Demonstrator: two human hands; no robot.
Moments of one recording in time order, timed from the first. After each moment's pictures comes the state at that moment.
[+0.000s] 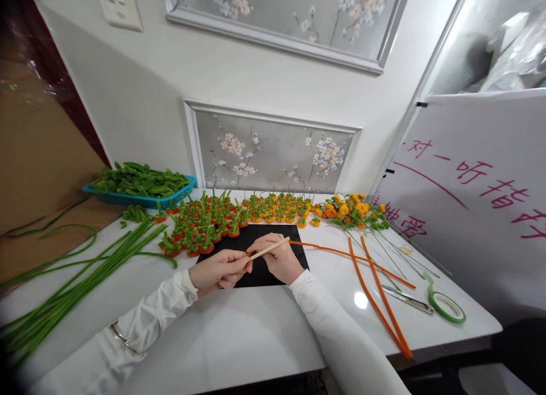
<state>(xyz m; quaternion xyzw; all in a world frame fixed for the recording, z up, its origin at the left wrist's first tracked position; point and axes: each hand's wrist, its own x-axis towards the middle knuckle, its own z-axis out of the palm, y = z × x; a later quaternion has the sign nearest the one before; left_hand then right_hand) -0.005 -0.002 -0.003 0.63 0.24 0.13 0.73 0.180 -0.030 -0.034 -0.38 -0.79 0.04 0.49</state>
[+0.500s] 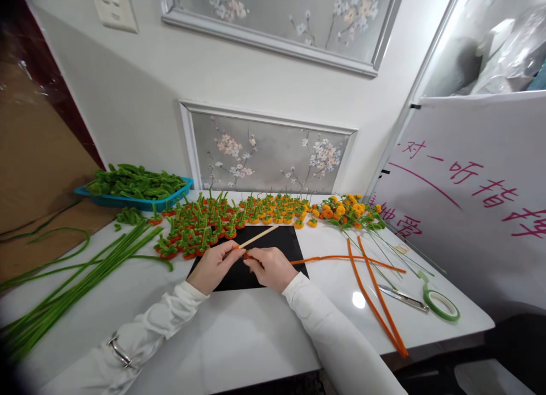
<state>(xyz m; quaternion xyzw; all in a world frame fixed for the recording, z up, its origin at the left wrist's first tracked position) 0.000 0.004 -0.017 0.81 0.35 0.36 0.30 0.169 -0.037 -0.036 -0.44 -0.82 0.07 0.37</state>
